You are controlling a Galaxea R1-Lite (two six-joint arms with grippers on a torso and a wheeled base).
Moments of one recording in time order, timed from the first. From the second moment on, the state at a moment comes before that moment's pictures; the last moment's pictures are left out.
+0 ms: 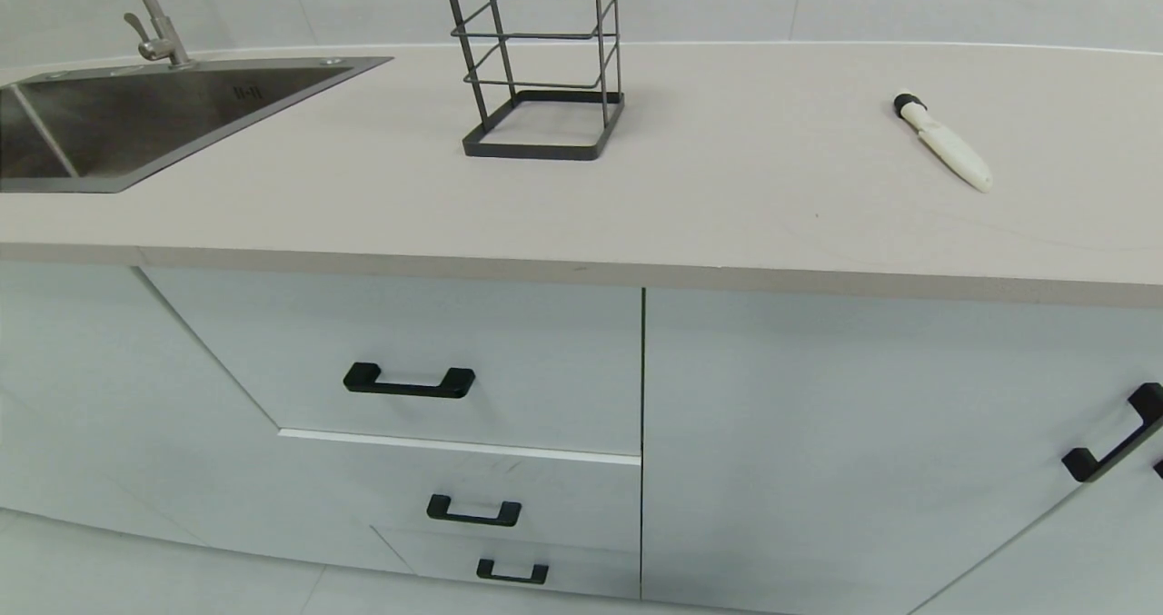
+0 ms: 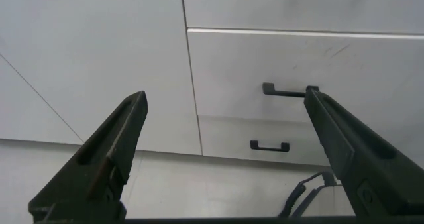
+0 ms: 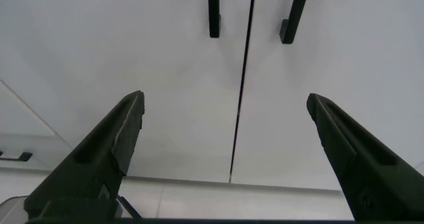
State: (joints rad) left arm 0.00 0.00 0.00 0.00 0.01 -0.01; right arm 0.00 0.00 0.00 0.00 -0.02 0.00
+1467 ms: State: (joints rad) left arm 0.00 0.00 0.00 0.00 0.02 0.00; right arm 0.00 0.00 0.00 0.00 -0.02 0.00
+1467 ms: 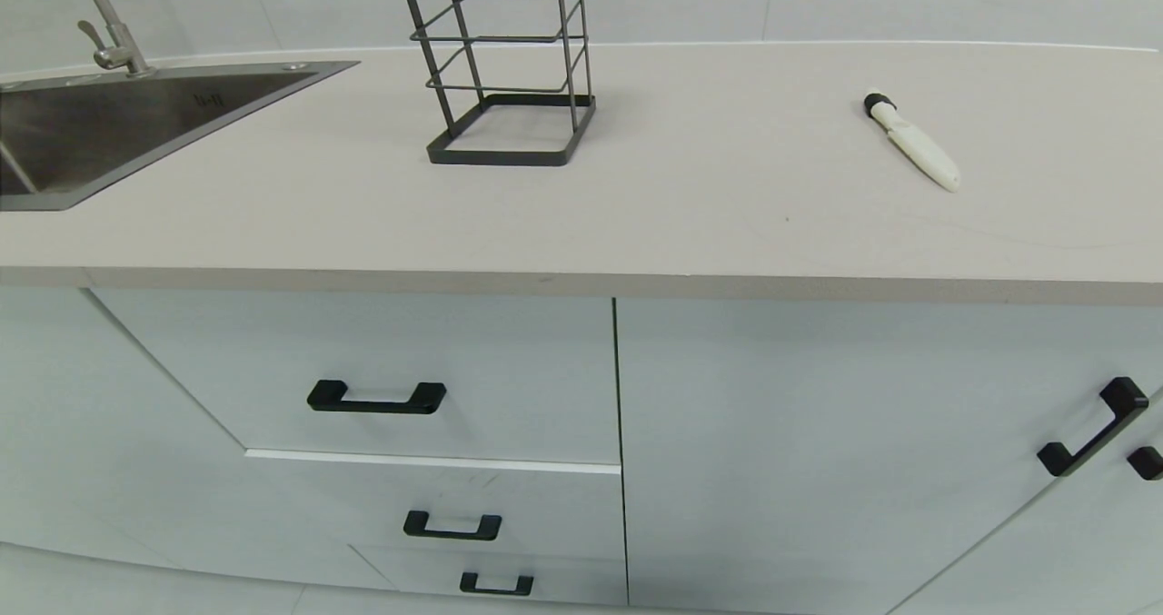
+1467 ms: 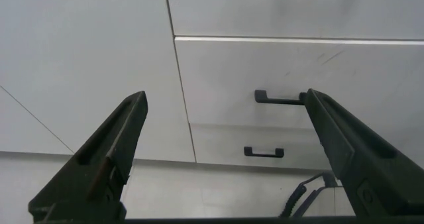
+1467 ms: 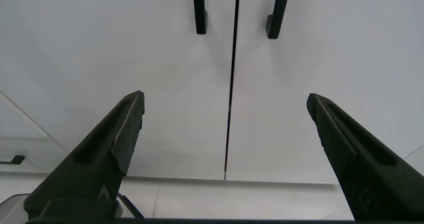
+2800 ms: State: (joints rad) left arm 0.00 0.00 0.00 0.00 0.02 0.00; right arm 0.00 0.00 0.00 0.00 -0.02 0.00
